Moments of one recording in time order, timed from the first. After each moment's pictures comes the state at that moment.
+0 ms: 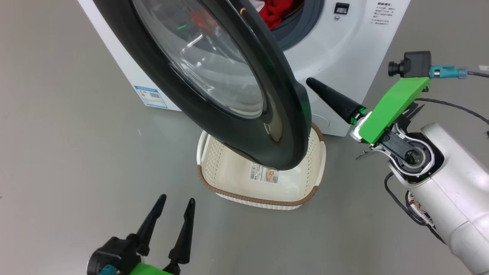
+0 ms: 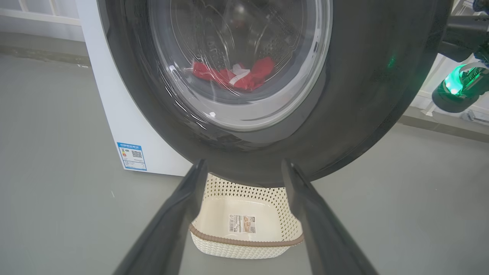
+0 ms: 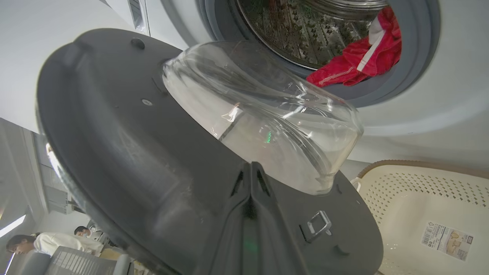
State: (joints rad) left arm -0.09 0.05 -0.18 0.20 -0.30 -0.13 -0.25; right arm -0.77 -0.32 0.57 0.41 1.58 0.12 0.23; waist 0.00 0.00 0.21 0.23
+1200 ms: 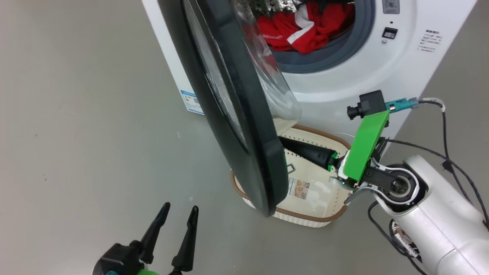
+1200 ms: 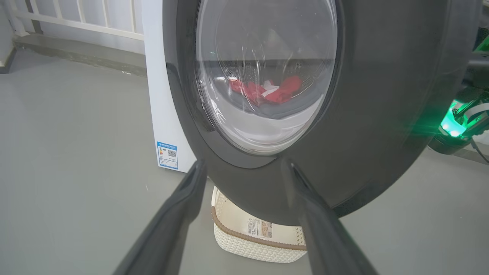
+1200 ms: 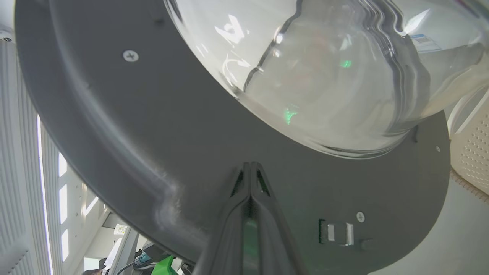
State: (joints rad) left arm -0.06 0.04 -0.19 0.21 -0.33 -0.13 -0.25; right arm -0.64 -0.26 0.53 0.35 1.68 0.12 0.53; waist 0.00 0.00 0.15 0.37
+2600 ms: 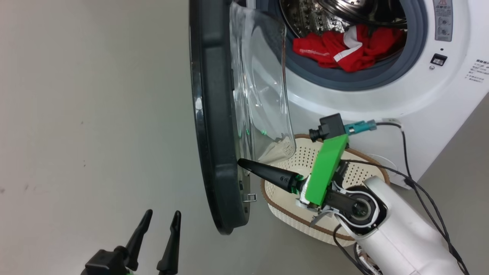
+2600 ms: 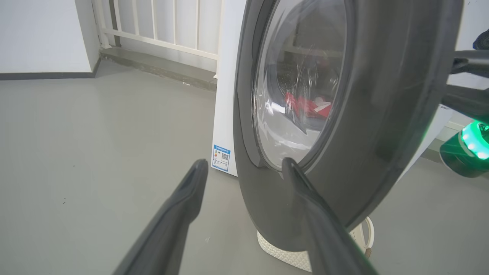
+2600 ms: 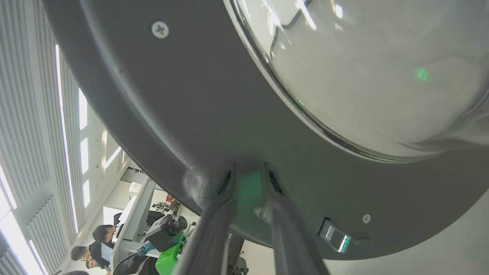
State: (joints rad) left arm -0.04 0.04 -0.12 0.23 -0.32 -0.13 -0.25; right arm -0.57 -0.10 0.54 0.36 1.57 0.12 0.52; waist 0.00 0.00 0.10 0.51
